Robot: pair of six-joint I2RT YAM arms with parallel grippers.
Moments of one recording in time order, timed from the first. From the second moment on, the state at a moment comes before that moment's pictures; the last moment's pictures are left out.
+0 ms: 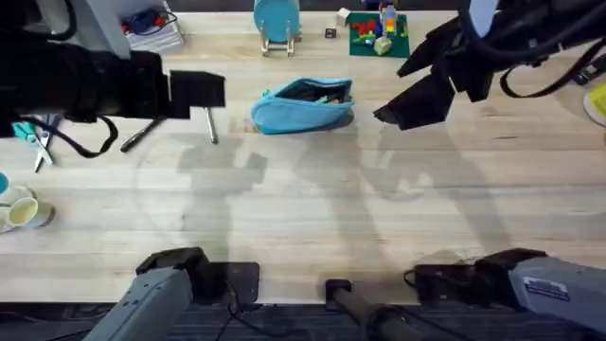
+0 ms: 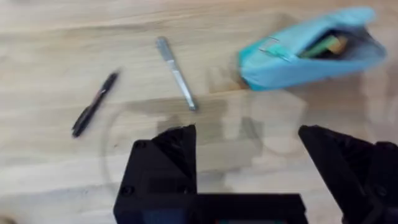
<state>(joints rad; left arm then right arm) 0.15 1.01 1.16 -1.11 0.24 0.15 0.25 1.36 1.38 -1.14 -0.55 -0.58</state>
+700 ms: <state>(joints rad) 0.15 1.36 1.17 -0.90 0.06 -0.14 0.25 1.35 1.38 -1.14 -0.55 -0.58</state>
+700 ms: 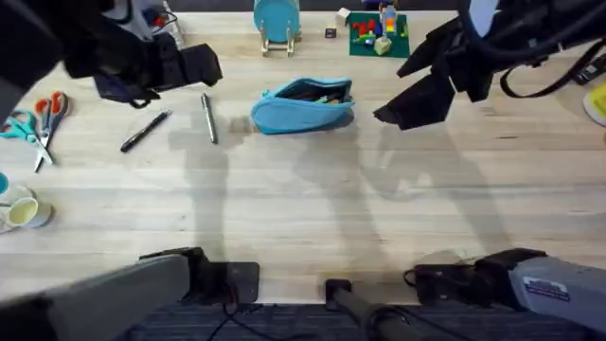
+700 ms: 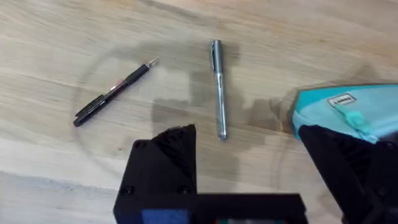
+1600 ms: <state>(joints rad) 0.15 1.79 1.17 -0.75 0.05 -0.14 0.25 1.36 1.38 -1.14 -0.55 -0.58</state>
